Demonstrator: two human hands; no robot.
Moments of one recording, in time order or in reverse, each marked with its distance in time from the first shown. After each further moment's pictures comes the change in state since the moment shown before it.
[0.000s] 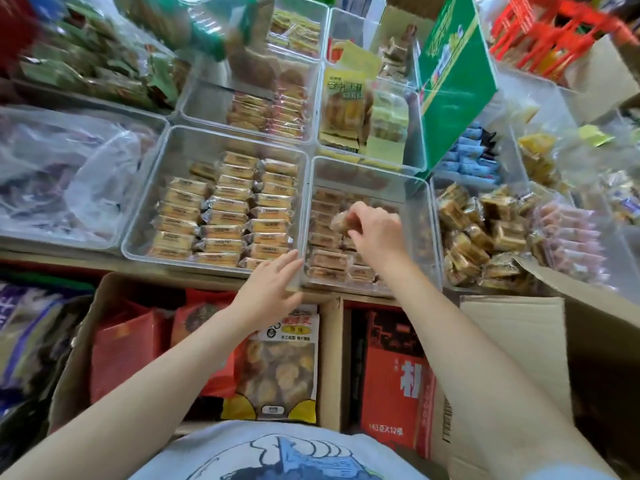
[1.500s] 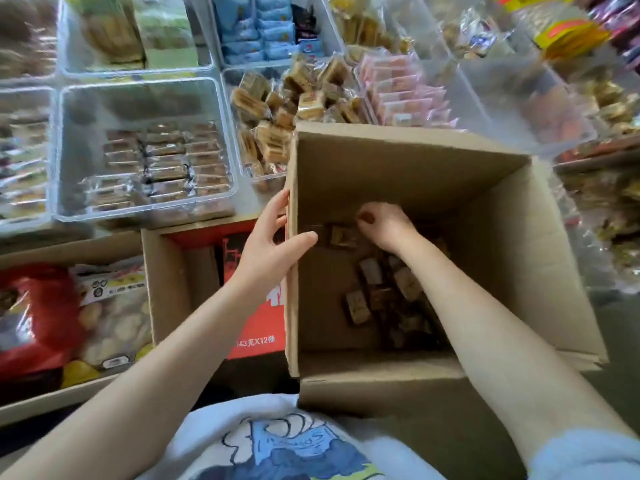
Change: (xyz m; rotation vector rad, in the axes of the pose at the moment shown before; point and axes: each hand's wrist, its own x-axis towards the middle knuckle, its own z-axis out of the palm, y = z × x) left_hand -0.001 0.368 0.171 -0.859 -0.002 -0.102; right_hand -0.279 0.354 -0.050 0.269 -0.315 0.514
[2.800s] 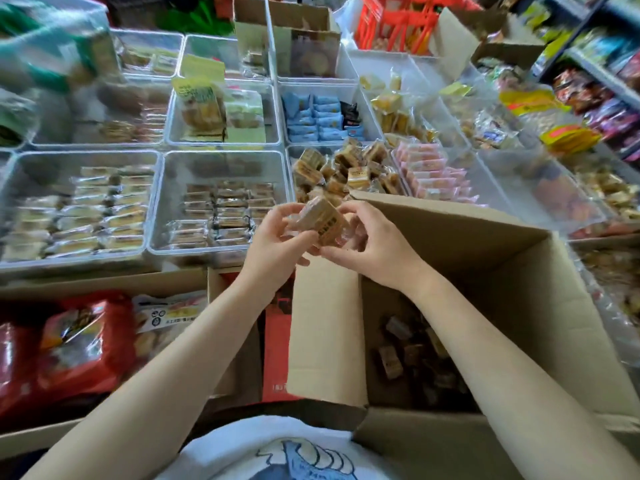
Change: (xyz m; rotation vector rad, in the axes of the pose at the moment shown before) left_hand -0.015 0.058 -0.083 -0.124 0.158 0.162; right_hand -0.085 -0.161 -0.053 0.325 0.139 -0.518
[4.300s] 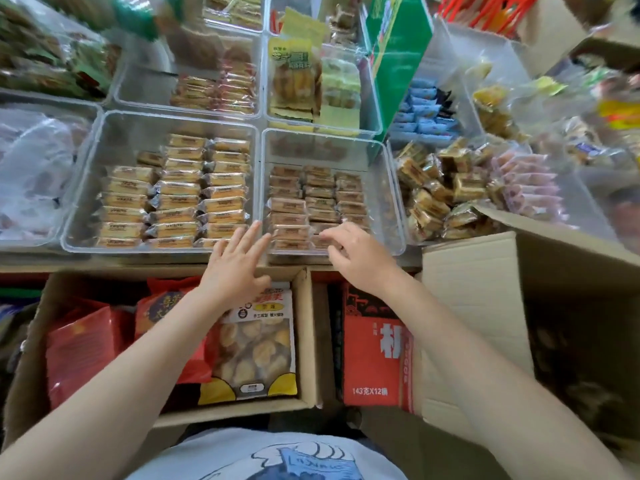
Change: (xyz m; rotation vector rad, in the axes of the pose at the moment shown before) left_hand 0.063 -0.137 -0.291 1.254 -0.249 -0.096; right_hand 0.144 -0.070 0.218 -0.304 -0.238 0.054
